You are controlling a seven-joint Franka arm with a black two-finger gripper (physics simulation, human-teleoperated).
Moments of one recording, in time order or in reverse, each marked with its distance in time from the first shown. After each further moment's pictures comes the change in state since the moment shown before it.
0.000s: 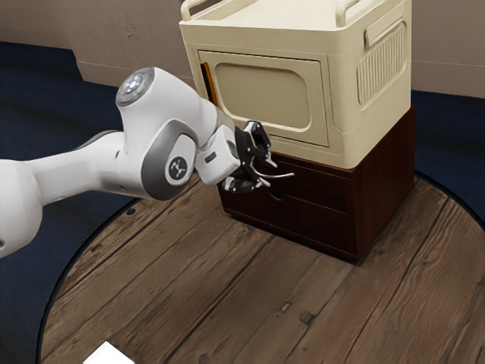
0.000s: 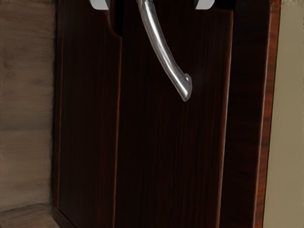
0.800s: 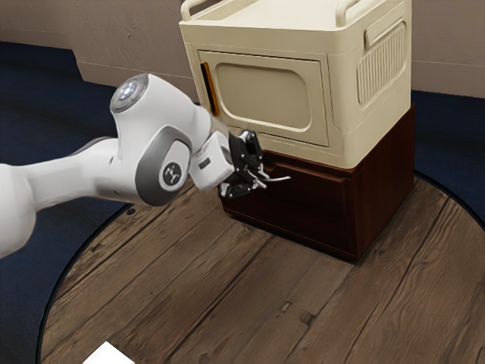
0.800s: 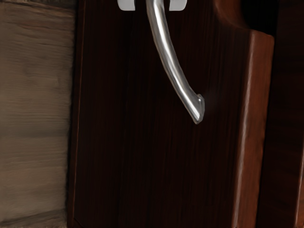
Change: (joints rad) arm 0.007 -0.021 0.005 -0.044 -0.006 0.008 -0.005
